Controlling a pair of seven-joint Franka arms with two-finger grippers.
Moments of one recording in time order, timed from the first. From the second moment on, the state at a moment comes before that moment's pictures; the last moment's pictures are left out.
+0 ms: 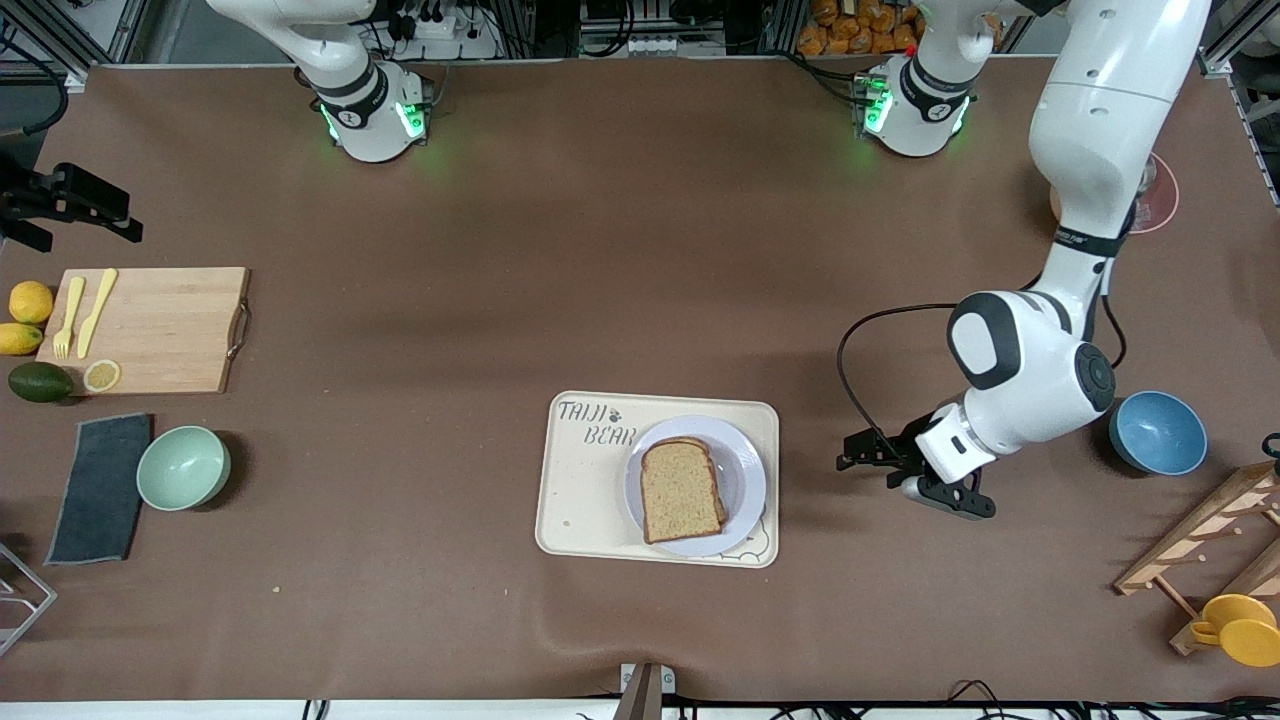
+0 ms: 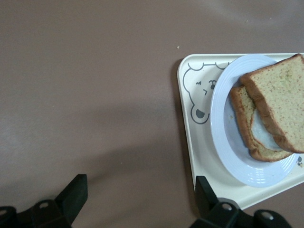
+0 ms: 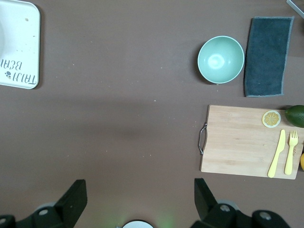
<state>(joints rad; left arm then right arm) -0.06 0.59 -0.17 -1.70 -0.44 2.44 0.32 -0.04 -0.01 -0.02 -1.51 0.03 1.42 -0.15</state>
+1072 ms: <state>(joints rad) -0.04 0.35 -0.13 -1.50 -0.03 1.86 0.08 -0.04 -0.01 -0.02 -1.51 0.03 1.42 -0.15</state>
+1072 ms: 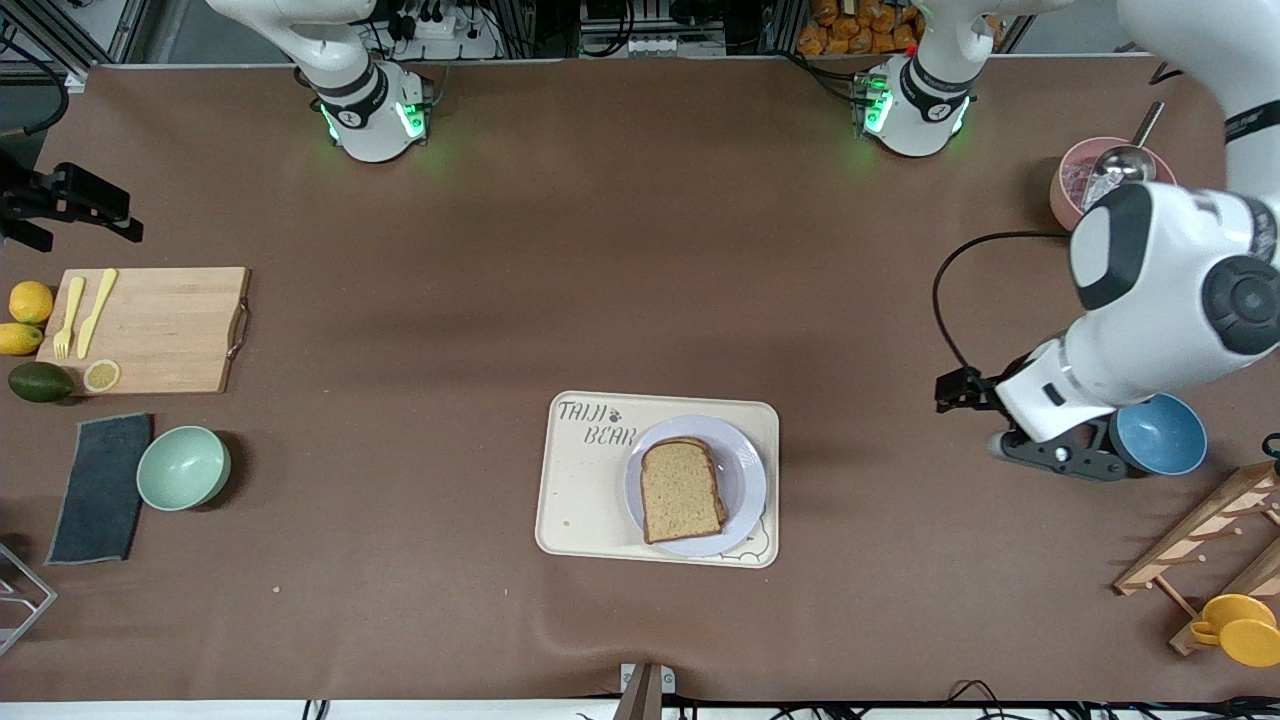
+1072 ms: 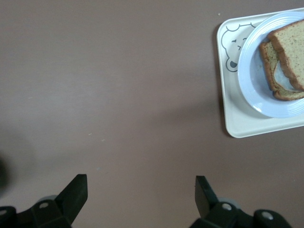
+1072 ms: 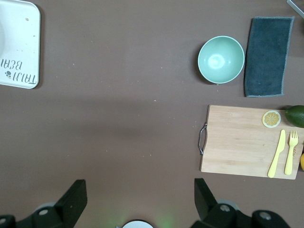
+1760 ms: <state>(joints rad) 0.09 0.28 -0.14 -1.41 -0.04 1.65 0.12 -0.04 -0.01 -0.02 -1.51 0.03 1.42 -0.15</state>
